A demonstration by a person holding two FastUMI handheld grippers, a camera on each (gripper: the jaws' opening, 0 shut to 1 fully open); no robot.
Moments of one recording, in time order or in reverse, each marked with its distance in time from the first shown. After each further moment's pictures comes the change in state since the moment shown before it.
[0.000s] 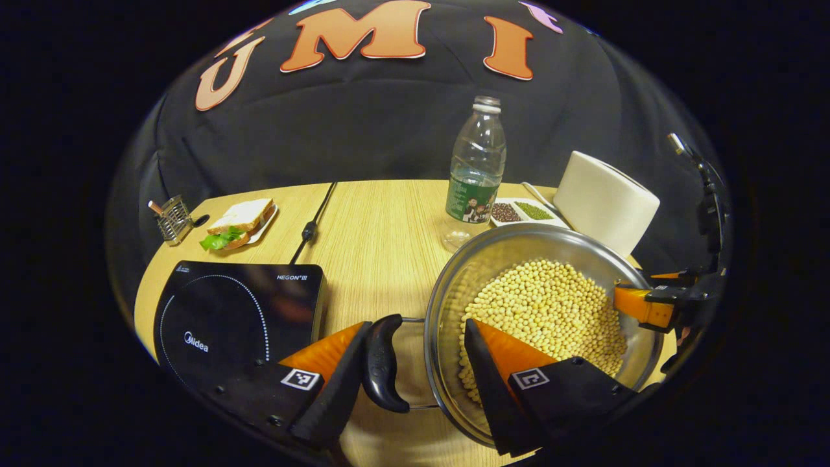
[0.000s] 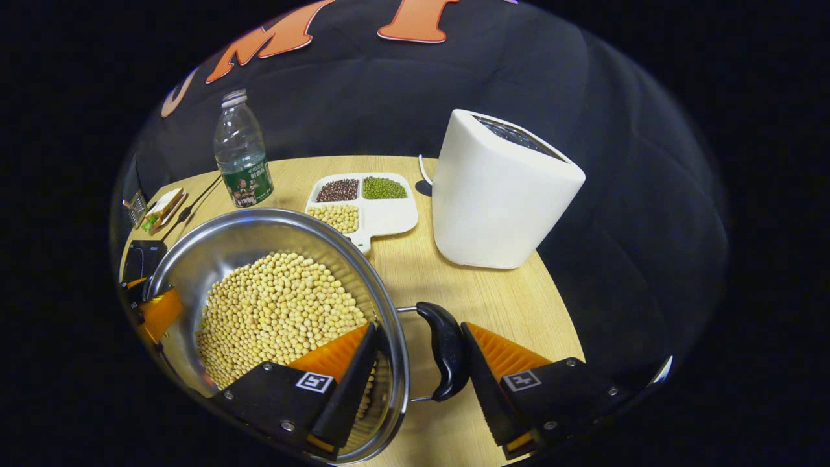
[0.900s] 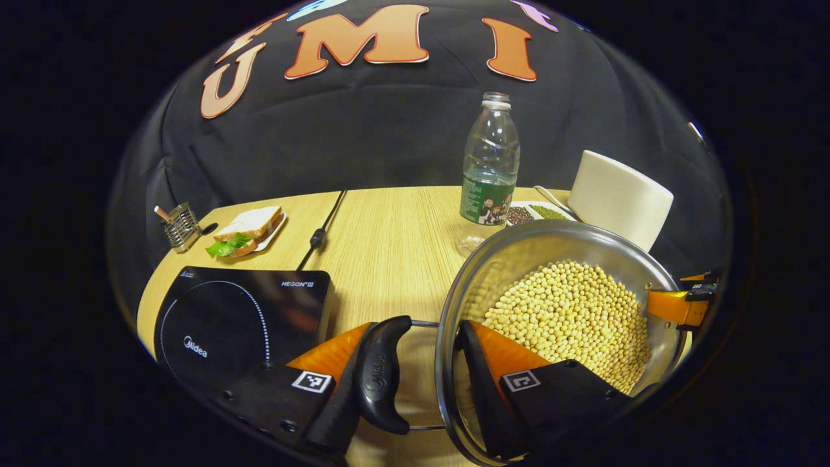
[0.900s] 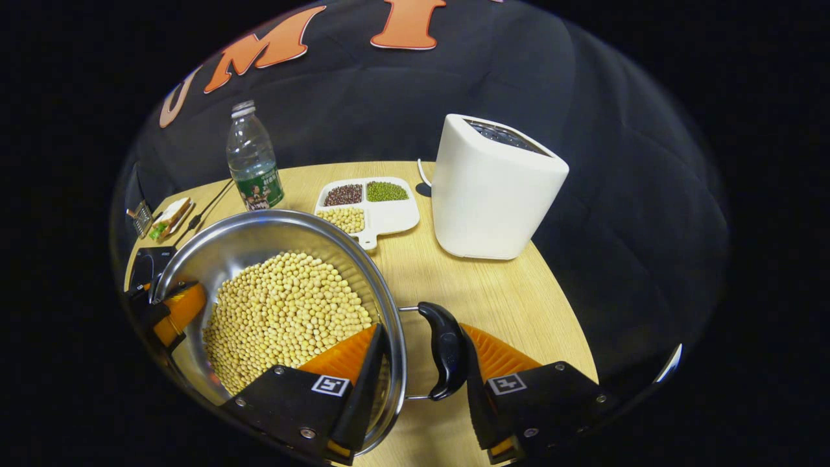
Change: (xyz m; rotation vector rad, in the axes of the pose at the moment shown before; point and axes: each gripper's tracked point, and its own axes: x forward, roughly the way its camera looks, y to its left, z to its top) left arm 0.005 0.013 0.006 0.014 -0.072 0.044; right arm -0.028 0.007 -0.005 0.078 -0.037 0.014
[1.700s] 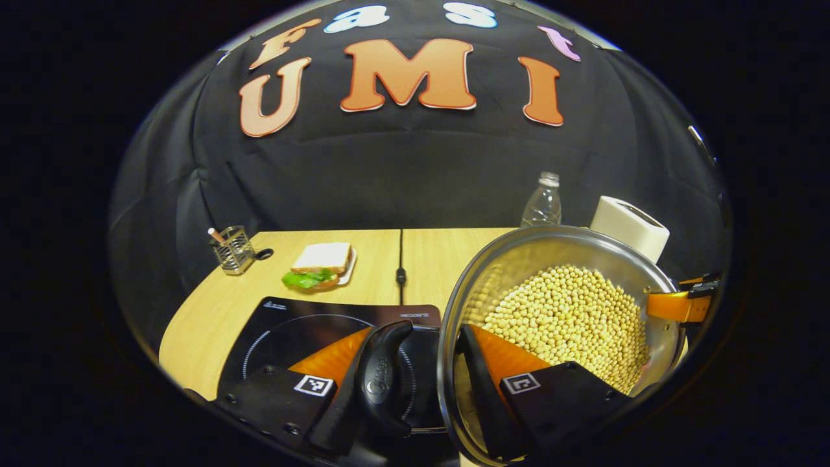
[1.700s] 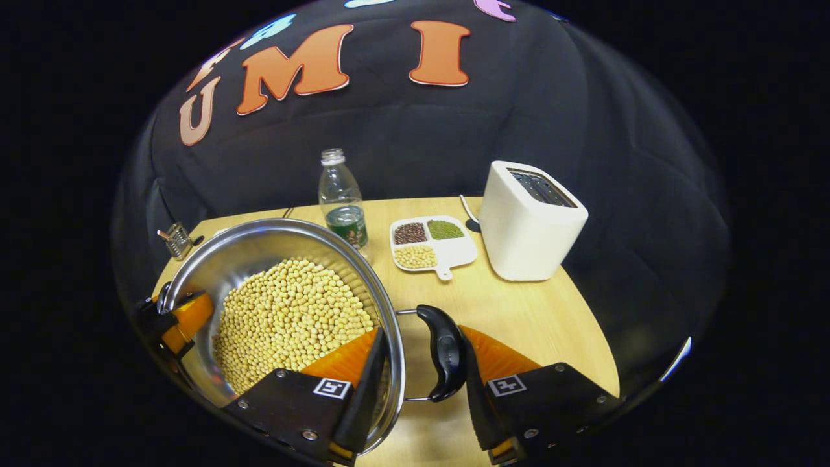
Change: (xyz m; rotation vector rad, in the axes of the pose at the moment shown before) left arm -0.086 0.115 0.048 -0.037 -0.124 0.081; right arm -0.075 0.074 0.019 0.000 -0.103 0.115
